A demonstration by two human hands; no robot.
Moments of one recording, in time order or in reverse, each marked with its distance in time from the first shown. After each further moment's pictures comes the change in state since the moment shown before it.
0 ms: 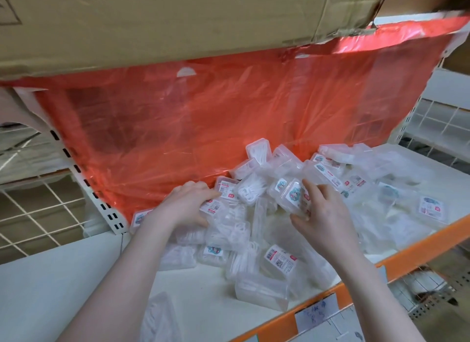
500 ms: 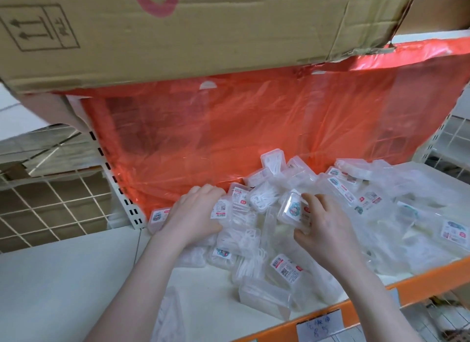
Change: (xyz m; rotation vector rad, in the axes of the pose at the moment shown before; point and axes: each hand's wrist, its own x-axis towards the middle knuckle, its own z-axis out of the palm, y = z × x) left_hand -0.040 0.027 -0.004 -0.057 0.302 -0.146; right_hand 0.004 0.000 0.005 -0.012 -0.056 -0.129
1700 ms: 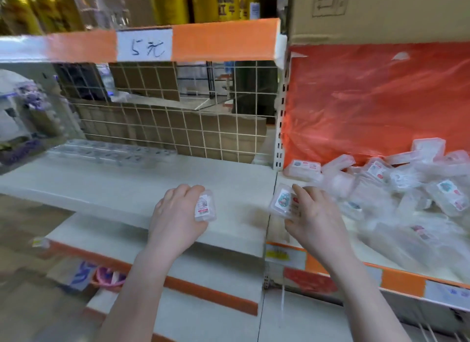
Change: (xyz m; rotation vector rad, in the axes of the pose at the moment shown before) left_hand -0.330 -0.097 -0.031 0.074 0.295 -0.703; right_hand -0.104 -0.233 0.021 0.235 -0.096 -0.475
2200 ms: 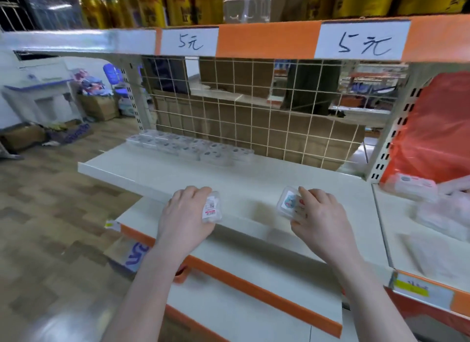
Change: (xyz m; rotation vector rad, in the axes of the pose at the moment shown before) left_hand -0.006 -0.210 -0.048 0.044 -0.017 -0.084; right_hand 0.049 -0.197 0.087 0.017 -0.153 -0.055
